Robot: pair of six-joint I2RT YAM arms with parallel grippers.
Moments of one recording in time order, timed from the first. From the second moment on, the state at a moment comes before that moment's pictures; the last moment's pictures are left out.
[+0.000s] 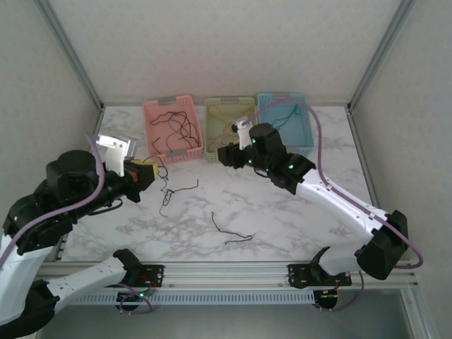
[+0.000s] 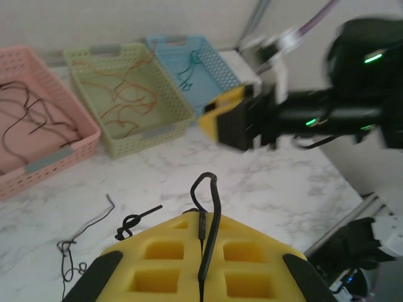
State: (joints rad) left arm -0.75 0.85 1.57 -1.10 0.01 -0.36; right arm 0.79 1.38 1.20 -0.33 -0.11 0.28
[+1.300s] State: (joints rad) left arm -0.75 0.92 1.61 -1.07 0.12 -0.35; right arm 0.92 1.81 1.09 -0.17 -0.41 0.59
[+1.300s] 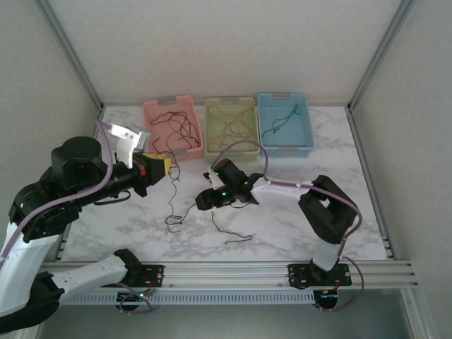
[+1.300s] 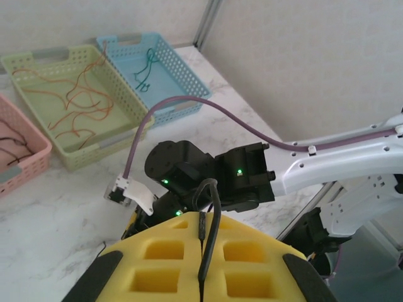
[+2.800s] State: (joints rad) left arm -0.76 0.56 1.76 -1.14 -0.55 -0.36; right arm 0.58 1.49 0.90 -0.43 -0.05 0.73
